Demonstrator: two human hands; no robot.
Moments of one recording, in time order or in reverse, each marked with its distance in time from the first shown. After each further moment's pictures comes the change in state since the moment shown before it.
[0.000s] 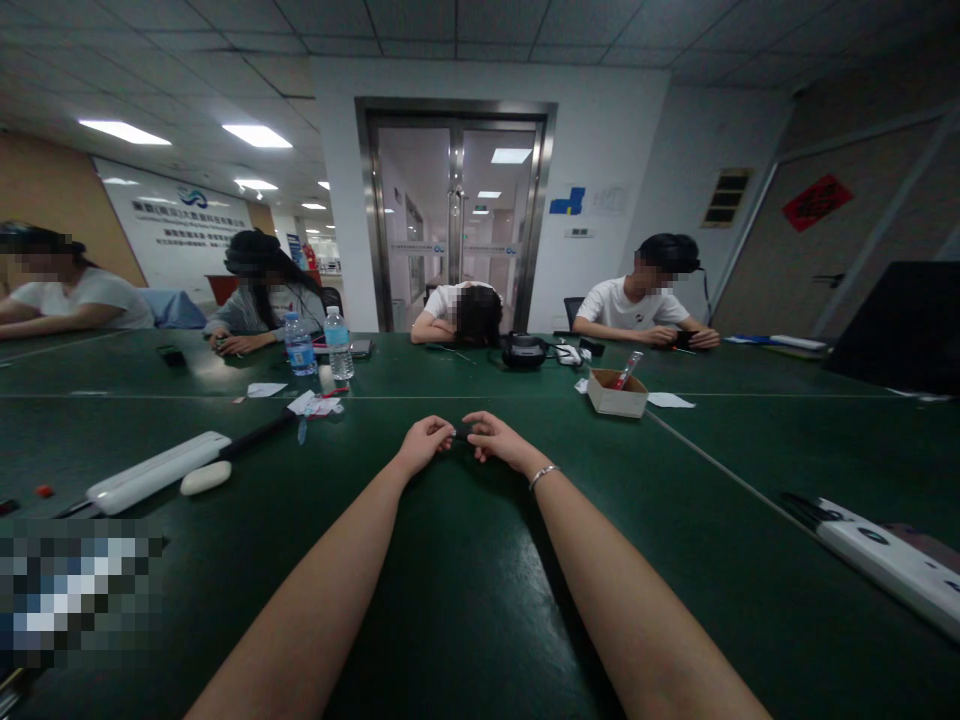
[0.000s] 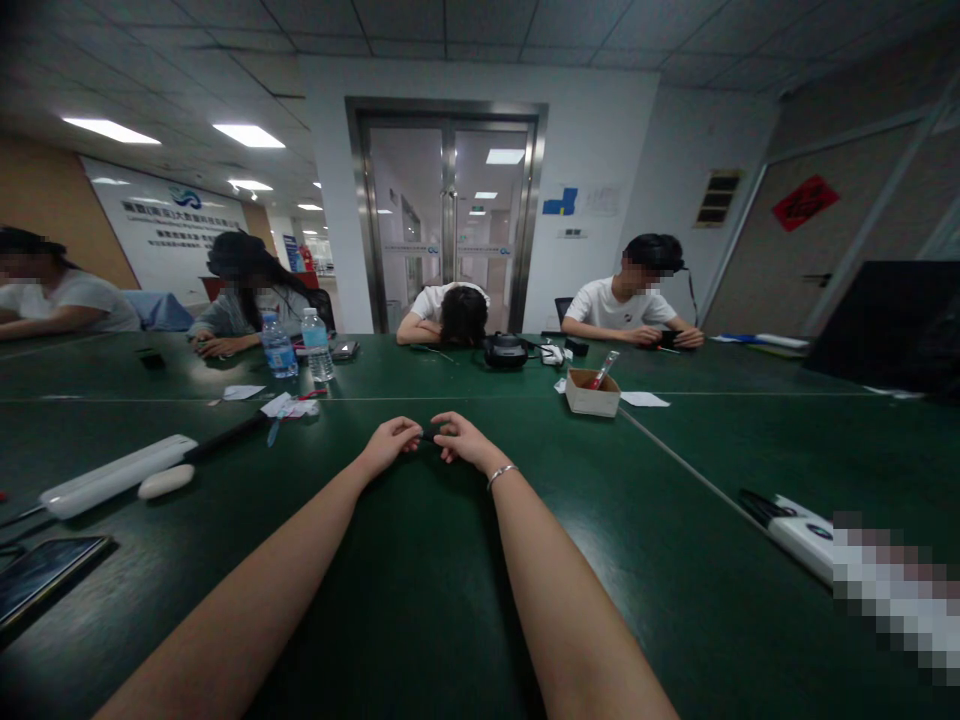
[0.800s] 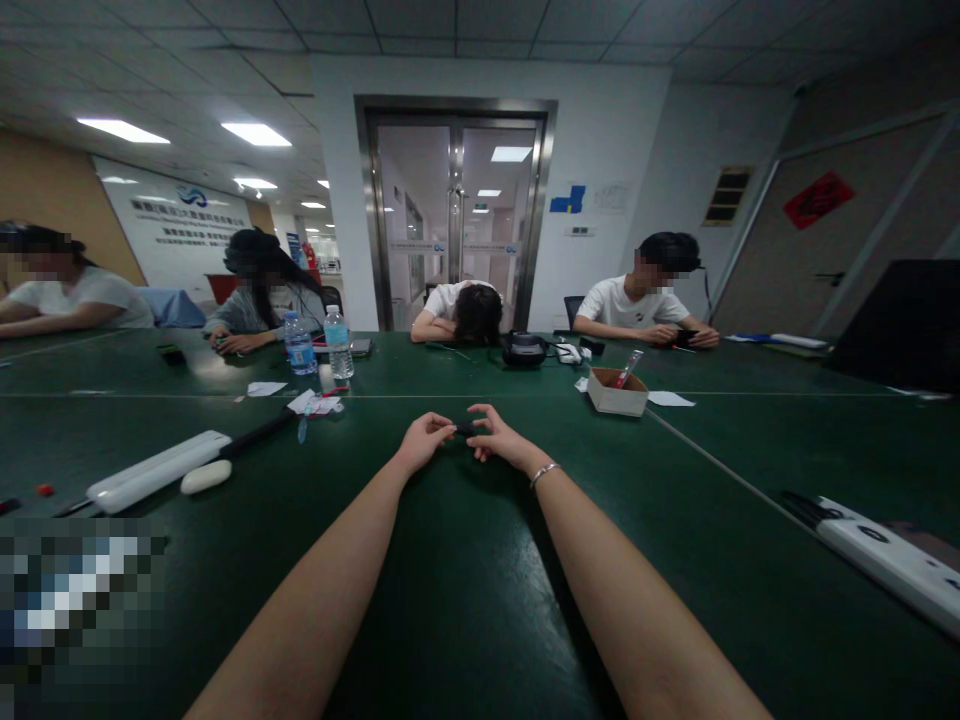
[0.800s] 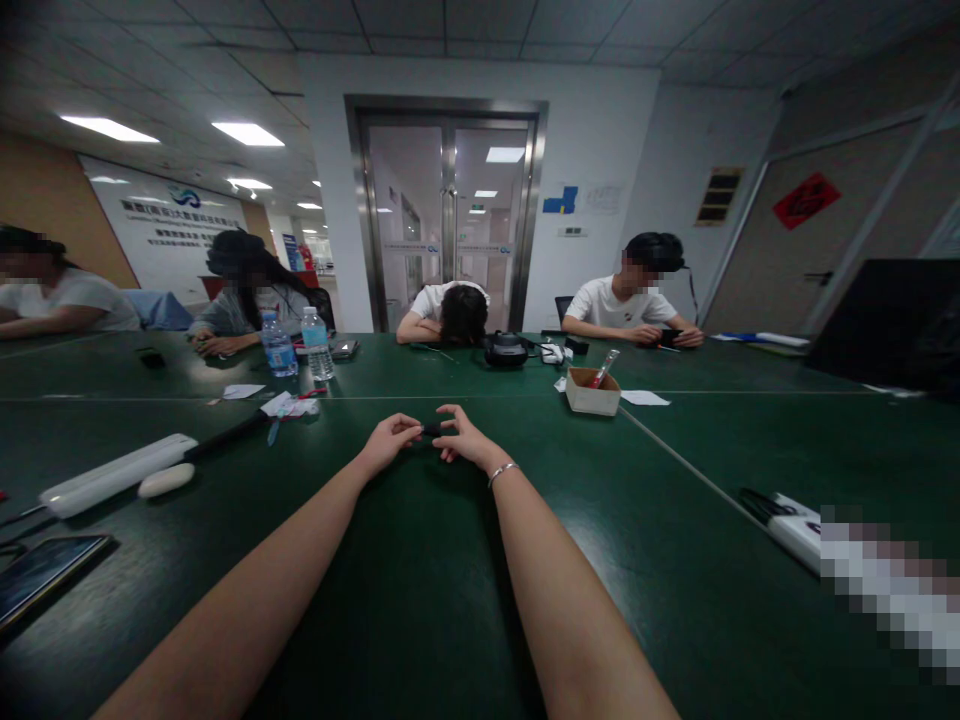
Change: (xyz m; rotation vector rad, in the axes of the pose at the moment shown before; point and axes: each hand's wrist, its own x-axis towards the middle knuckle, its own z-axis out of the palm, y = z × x) left_hand 0.000 -0.001 -0.001 -0.026 0.042 0.017; right_hand 0.000 -0.004 0.002 -0.053 0.045 0.032
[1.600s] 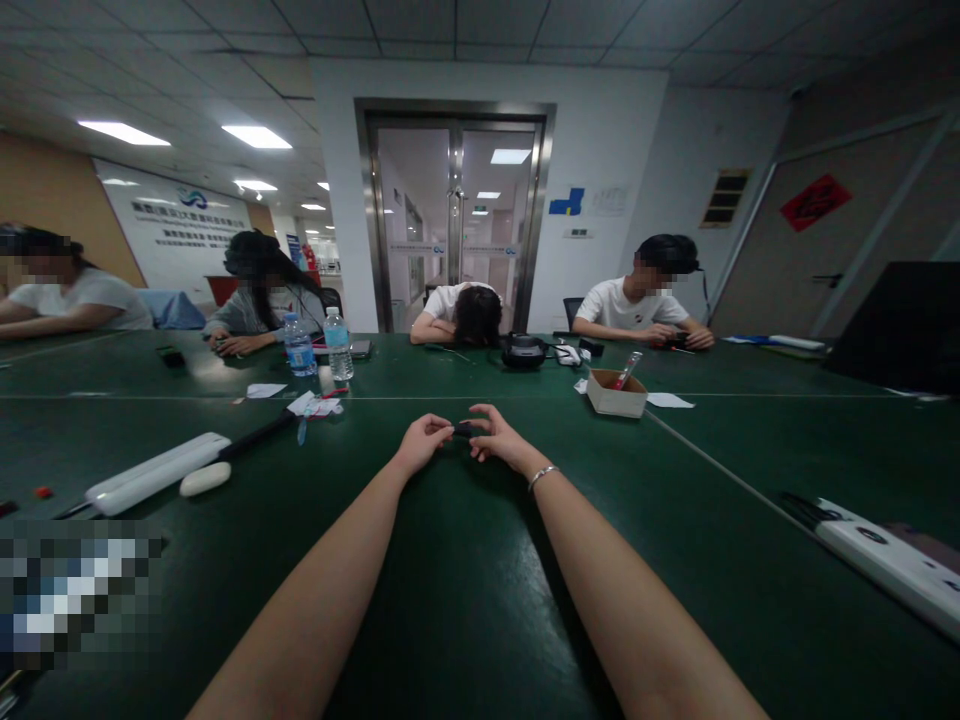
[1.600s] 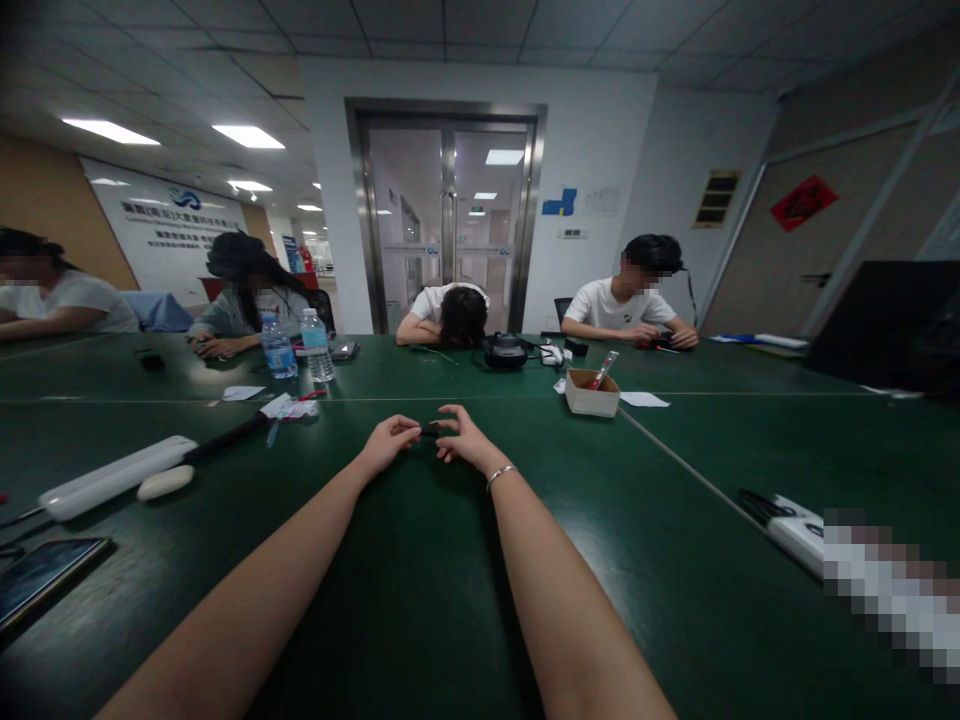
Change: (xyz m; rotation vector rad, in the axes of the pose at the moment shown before) left_hand -0.002 0.004 0.001 0.017 0.010 -0.002; right_hand 0.002 0.004 0.000 0.103 0.027 -0.011
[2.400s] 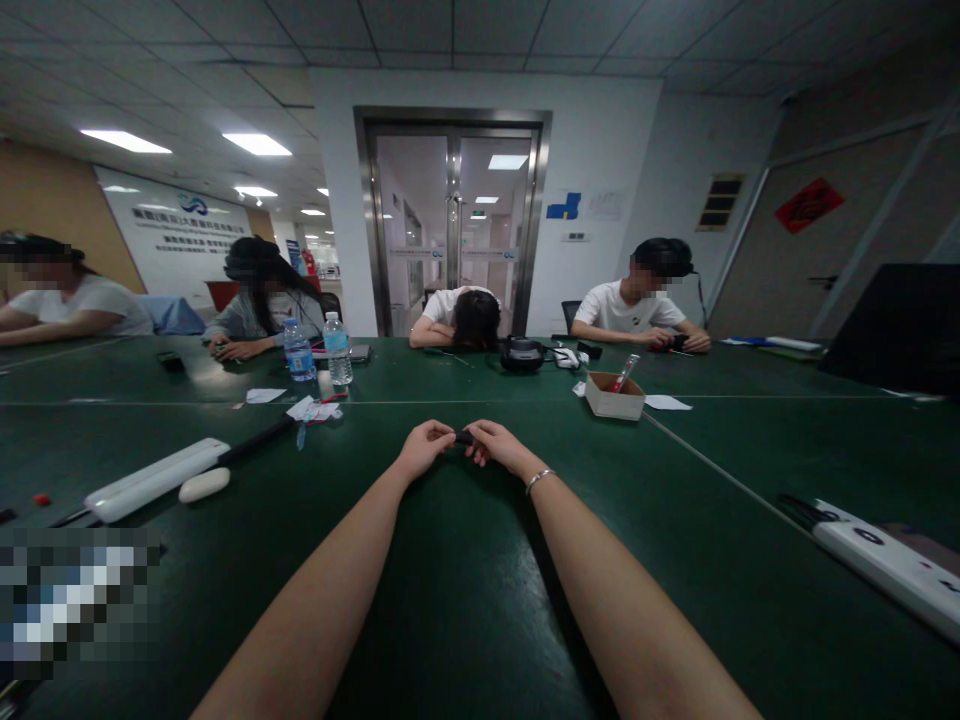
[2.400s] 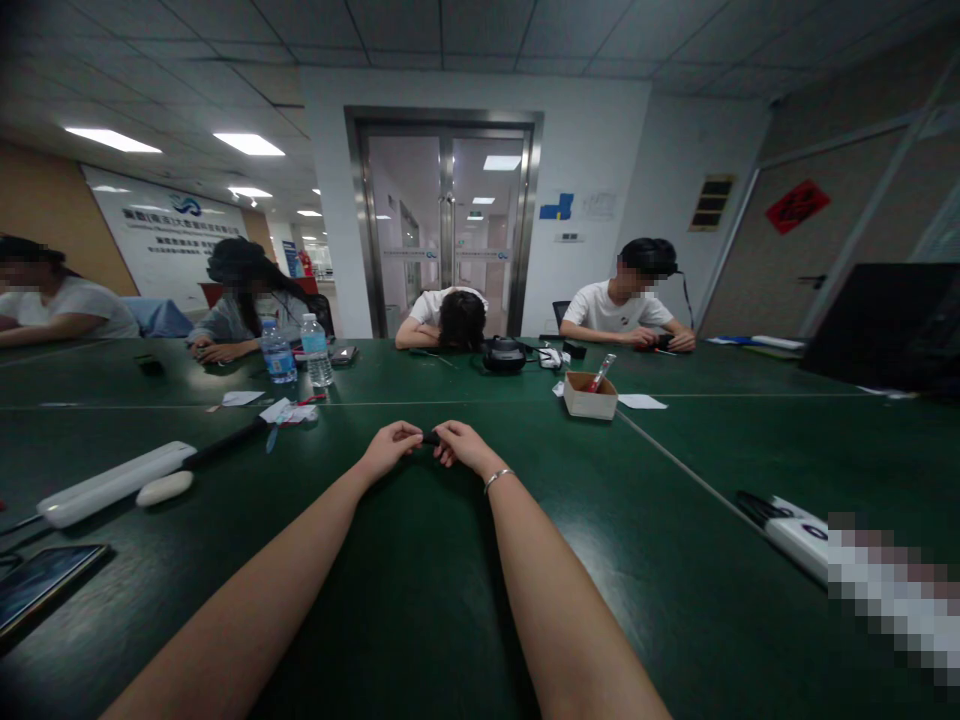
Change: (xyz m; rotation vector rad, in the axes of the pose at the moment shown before) left_hand 0.000 -0.002 0.000 0.045 -0.041 0.025; right_hand 0.003 0.003 -0.001 -0.070 0.002 0.040
